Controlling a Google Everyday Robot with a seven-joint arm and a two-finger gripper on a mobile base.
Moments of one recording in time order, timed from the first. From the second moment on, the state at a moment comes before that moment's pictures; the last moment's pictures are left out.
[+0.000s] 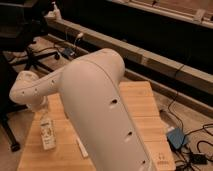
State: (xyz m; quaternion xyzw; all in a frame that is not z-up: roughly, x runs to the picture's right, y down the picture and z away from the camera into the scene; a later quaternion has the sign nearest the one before) arm -0.331 0.110 0.783 -0.22 0.11 0.61 0.75
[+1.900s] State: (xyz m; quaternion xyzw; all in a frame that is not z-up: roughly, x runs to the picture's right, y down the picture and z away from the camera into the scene) arm -0.329 0.102 0.779 -0.19 0.08 0.62 0.76
